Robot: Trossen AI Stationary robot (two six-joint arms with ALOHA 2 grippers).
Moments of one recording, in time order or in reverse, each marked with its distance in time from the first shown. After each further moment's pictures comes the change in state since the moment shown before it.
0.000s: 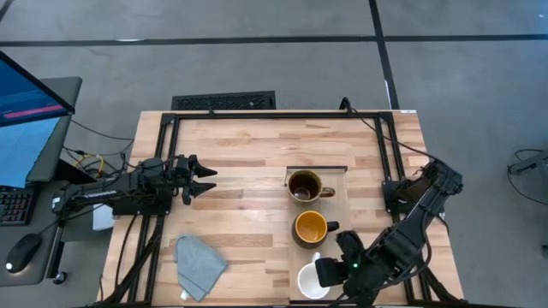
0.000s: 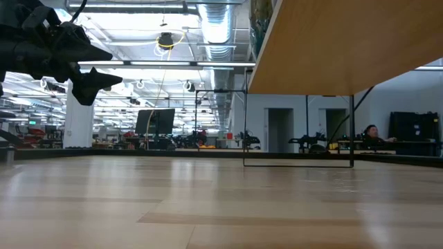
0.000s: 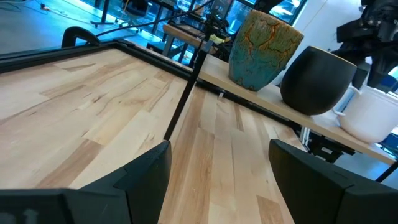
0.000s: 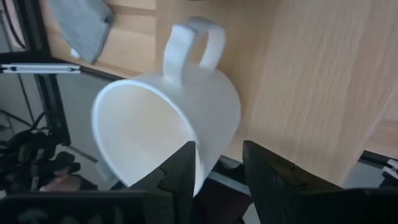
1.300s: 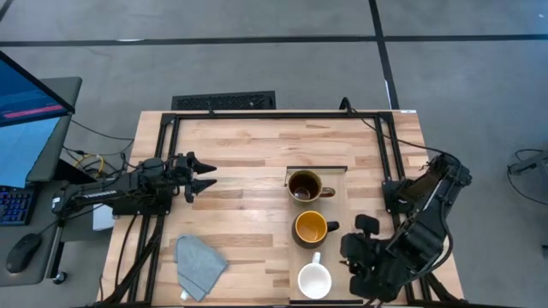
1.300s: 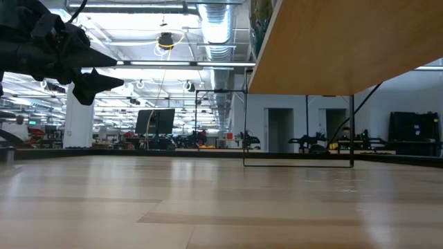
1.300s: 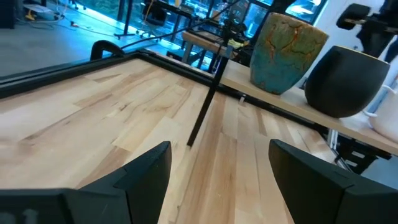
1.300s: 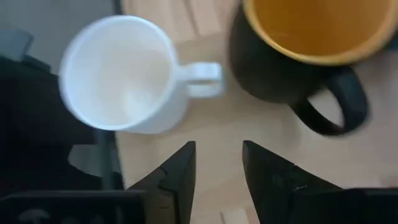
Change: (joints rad) left arm 0.000 0.000 -0.001 -0.002 -0.088 0.059; right arm 0.054 -0.087 0.000 -0.181 0.185 -1.123
